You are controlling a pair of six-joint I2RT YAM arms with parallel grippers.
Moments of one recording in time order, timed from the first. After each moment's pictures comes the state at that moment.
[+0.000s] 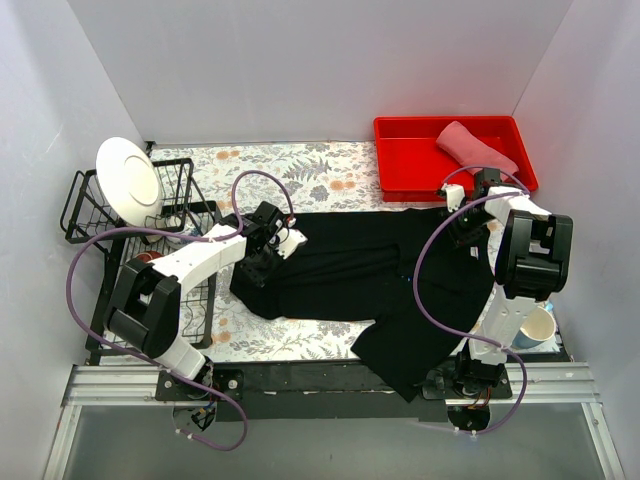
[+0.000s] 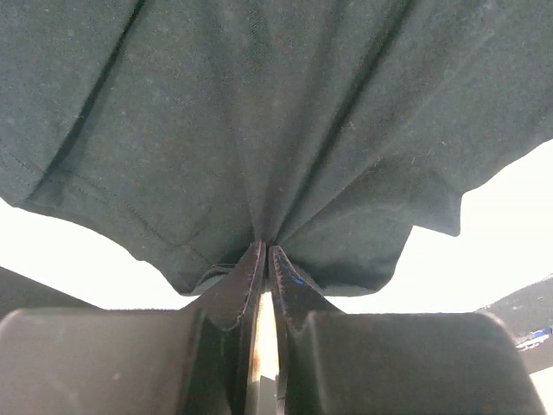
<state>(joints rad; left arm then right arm) -0.53 1.55 1.05 -0.85 0.04 0.31 -0.12 1.91 1.28 -0.75 -0.33 -0.57</state>
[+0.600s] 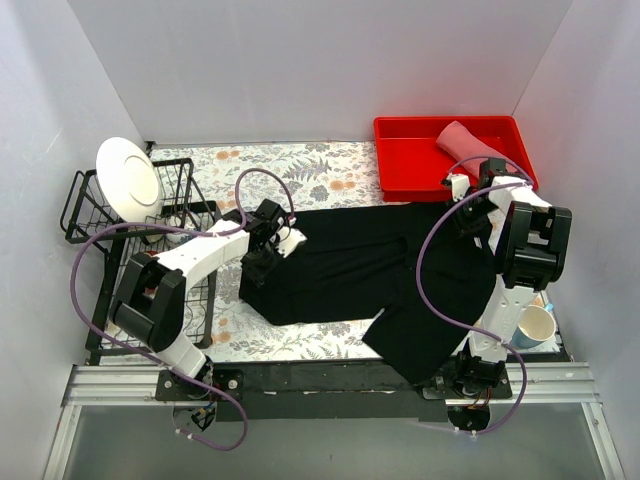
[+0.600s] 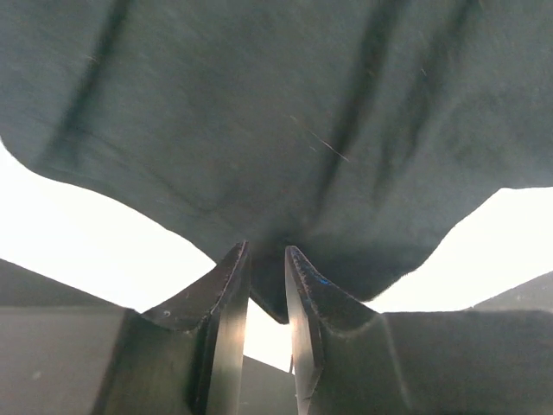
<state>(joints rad) -0.53 1.58 1.07 -0.89 0.04 0.31 -0.15 1.99 1.41 -0.78 -0.33 -0.58</state>
